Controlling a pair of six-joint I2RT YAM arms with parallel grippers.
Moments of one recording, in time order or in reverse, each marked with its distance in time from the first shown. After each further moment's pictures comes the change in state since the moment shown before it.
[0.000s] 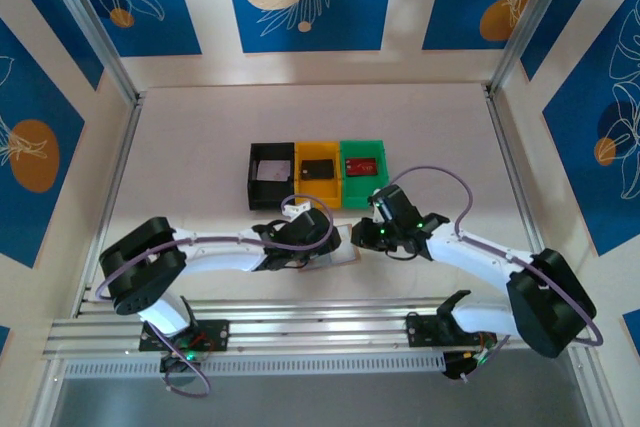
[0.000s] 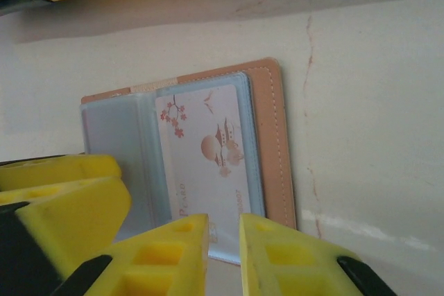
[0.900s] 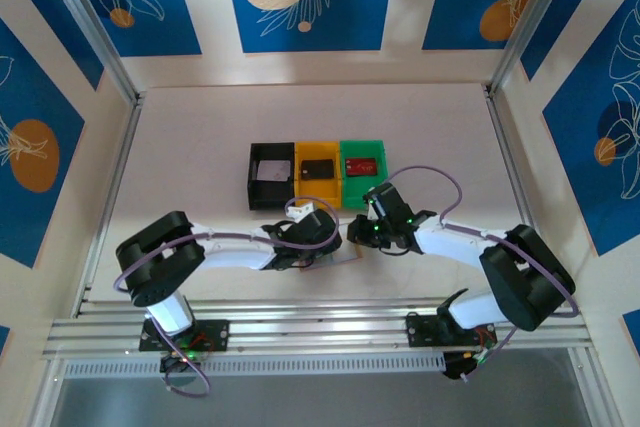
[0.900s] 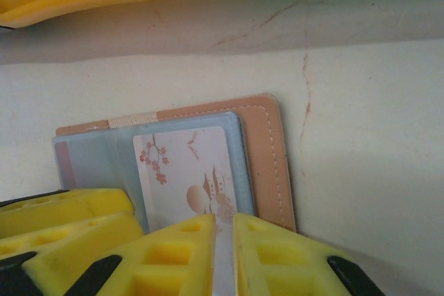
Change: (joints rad) left arm 0.000 0.087 0.023 0.037 -0.018 -0.040; right arm -0.021 0.151 -0.006 0.155 -0.013 0.005
